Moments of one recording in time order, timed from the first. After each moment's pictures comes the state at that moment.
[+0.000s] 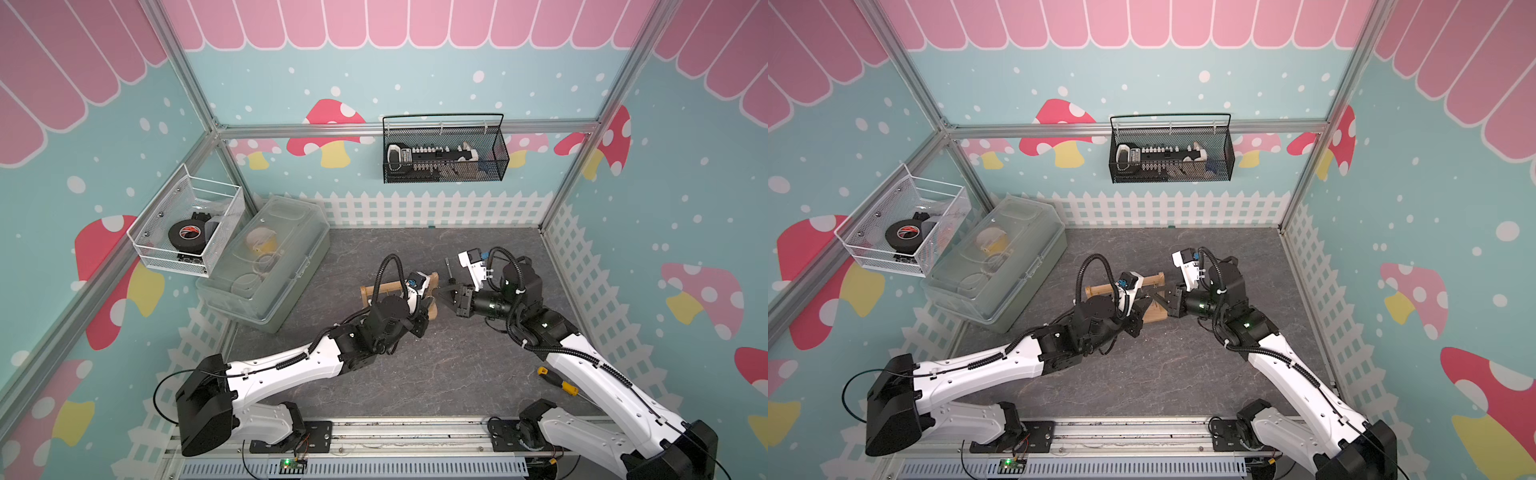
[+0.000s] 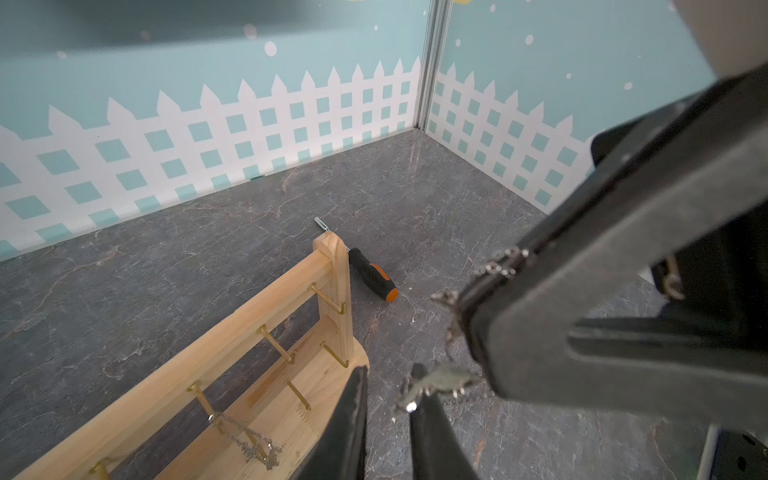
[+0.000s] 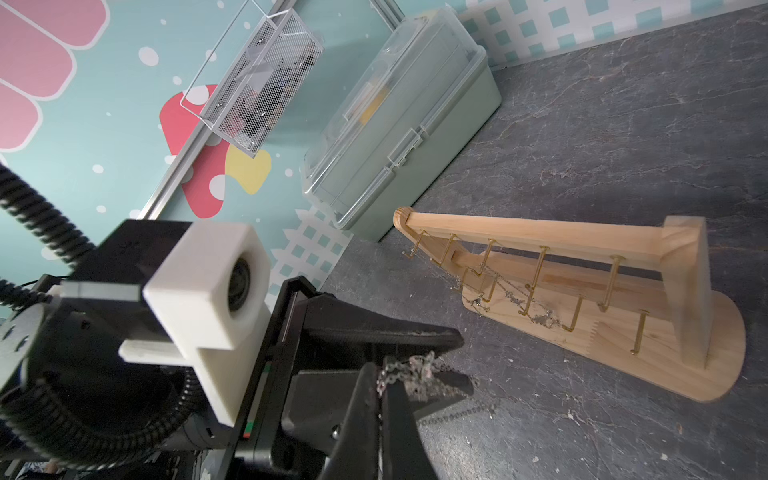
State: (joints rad) left arm -1.02 1.33 0.92 0.09 -0.30 -0.17; right arm 0.50 1.02 0.88 -0.16 -0.62 0.61
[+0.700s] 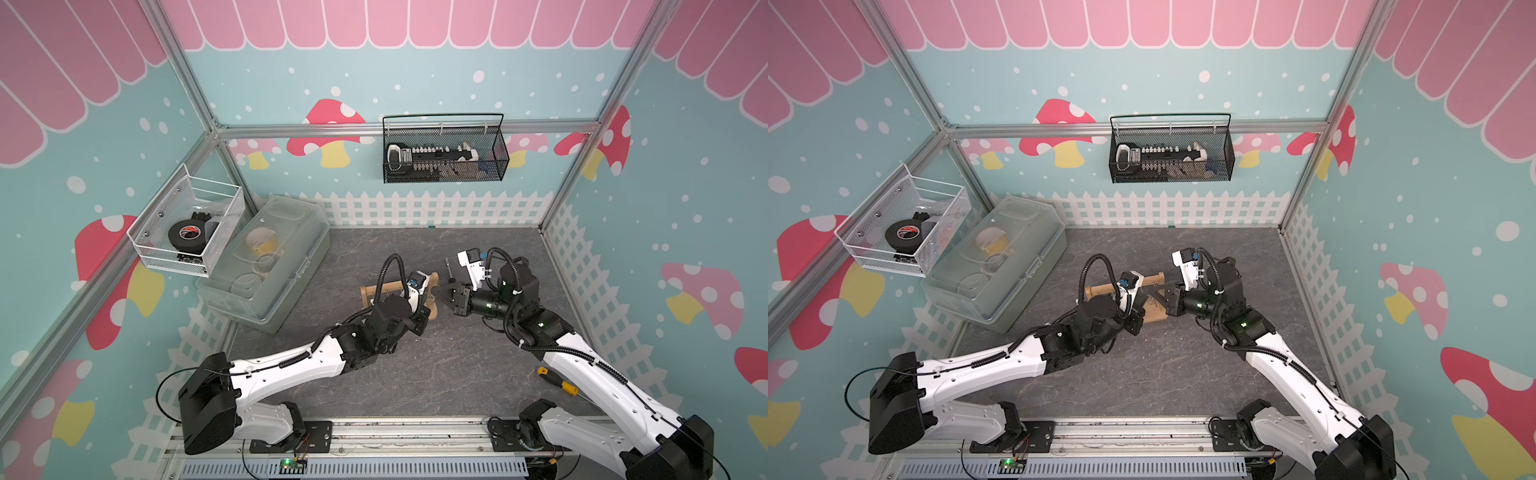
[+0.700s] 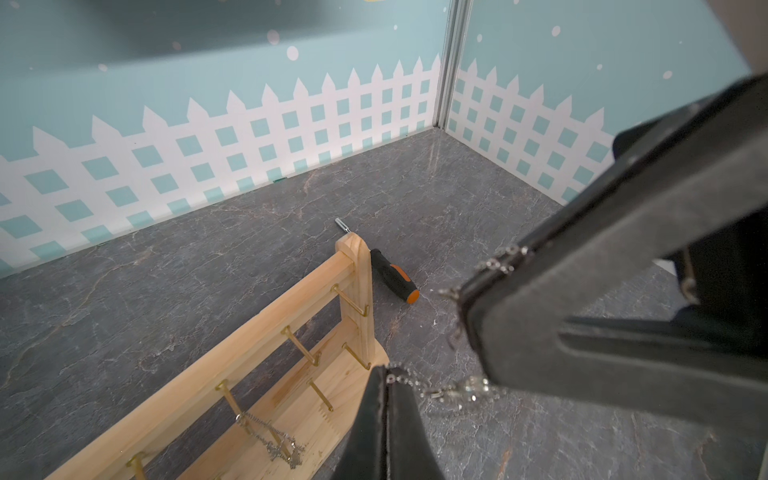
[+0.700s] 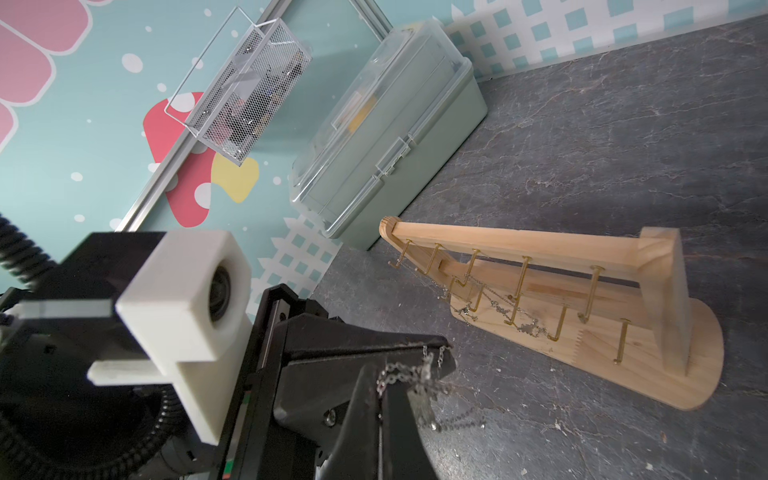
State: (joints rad) left arm -1.02 1.35 0.93 0.08 -0.37 -0.14; right arm 0.51 1.03 0.87 -0.13 -0.56 0.60
